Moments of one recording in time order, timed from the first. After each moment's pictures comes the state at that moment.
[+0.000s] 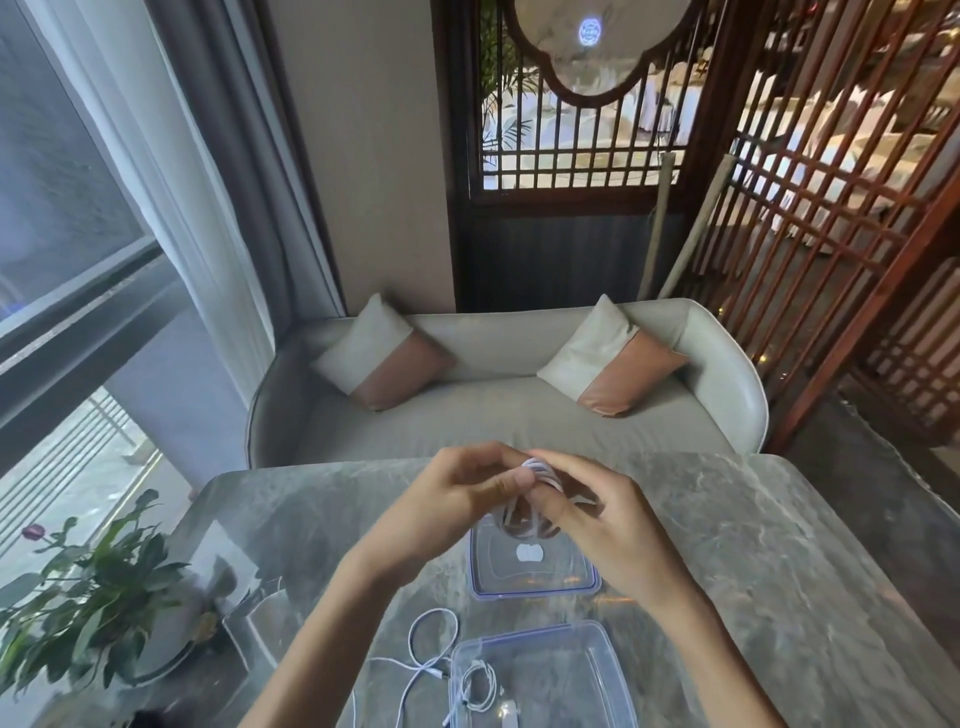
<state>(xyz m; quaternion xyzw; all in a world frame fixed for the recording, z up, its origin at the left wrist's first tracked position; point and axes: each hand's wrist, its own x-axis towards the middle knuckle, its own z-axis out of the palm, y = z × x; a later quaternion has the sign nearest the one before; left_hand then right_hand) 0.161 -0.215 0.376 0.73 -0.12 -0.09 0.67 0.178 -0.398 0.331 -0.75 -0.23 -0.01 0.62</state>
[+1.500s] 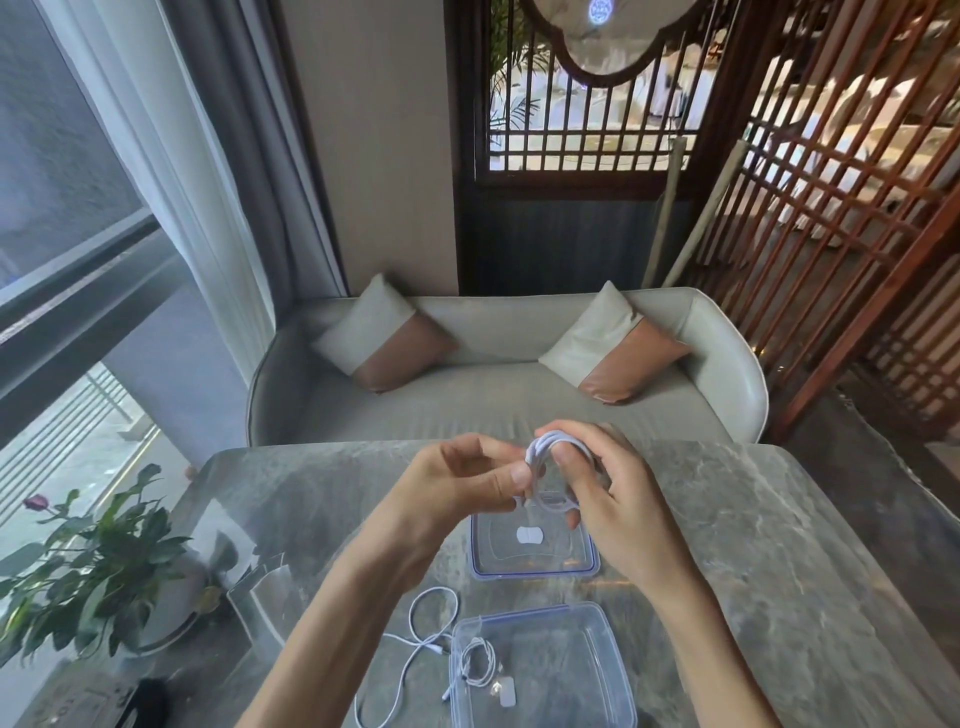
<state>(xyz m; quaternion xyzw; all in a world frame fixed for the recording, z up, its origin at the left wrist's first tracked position) 0.149 -0.204 0.363 0.64 -0.01 -0.12 0.76 0.170 -0.386 0.340 -0.79 -0.16 -0.07 0.59</state>
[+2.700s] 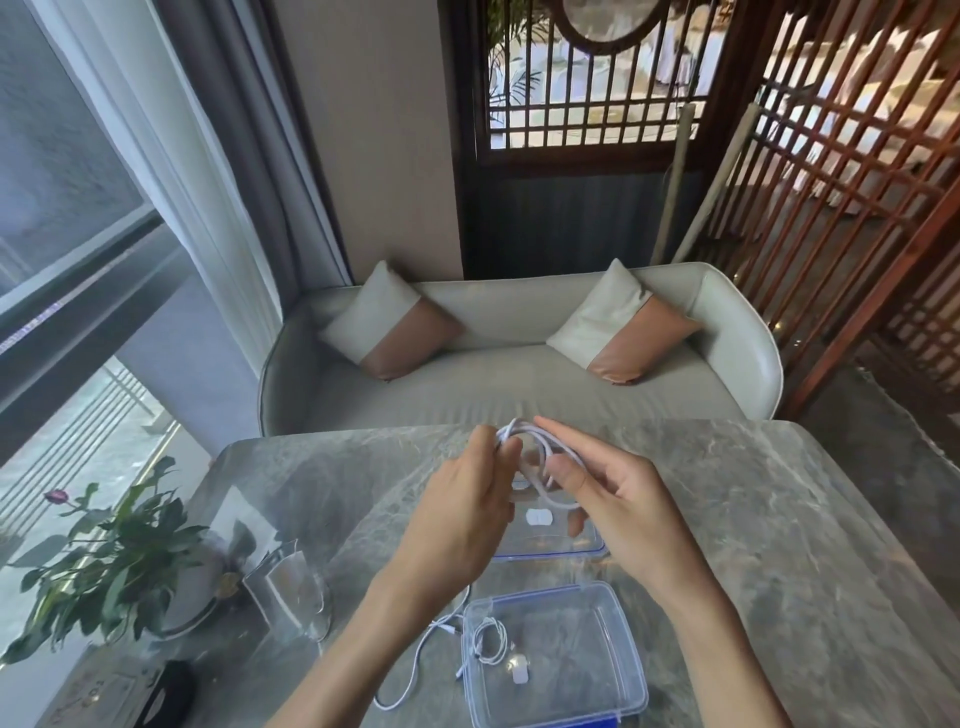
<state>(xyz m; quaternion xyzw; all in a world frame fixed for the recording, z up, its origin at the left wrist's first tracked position) 0.131 -0.226 0.350 0.88 -0.03 0.05 0.47 0.158 -0.393 0.332 -0.72 -0.14 0.06 0.68</state>
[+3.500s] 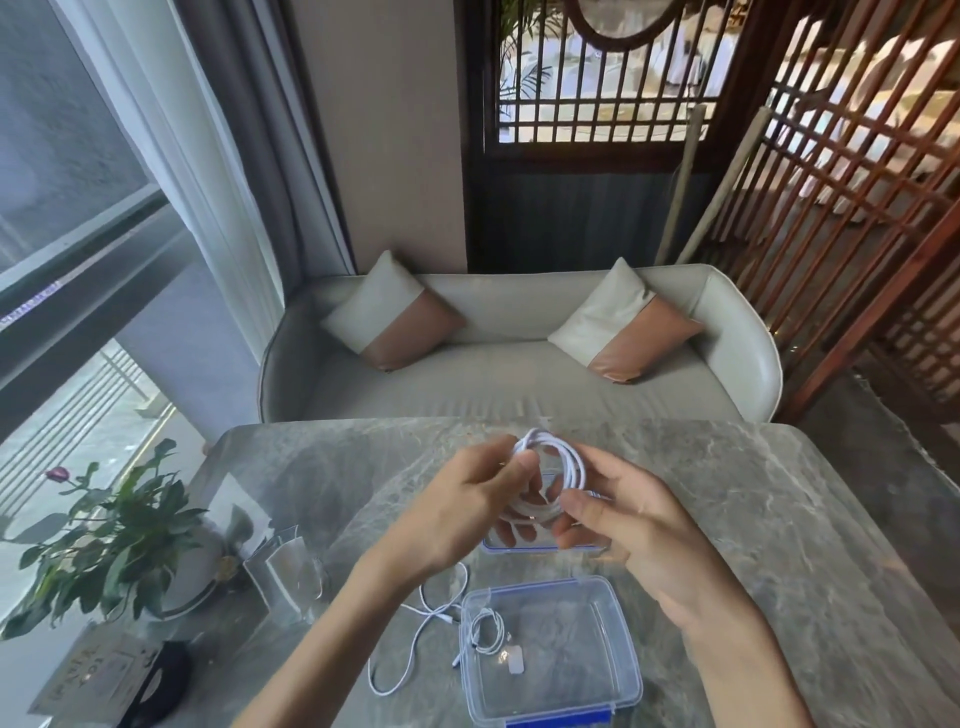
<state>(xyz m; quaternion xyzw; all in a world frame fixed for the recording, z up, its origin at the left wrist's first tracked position) 0.135 -0.212 0.353 0.77 -0.06 -0.11 0.63 0.142 -0.401 0.333 -0.61 -0.12 0.21 0.76</state>
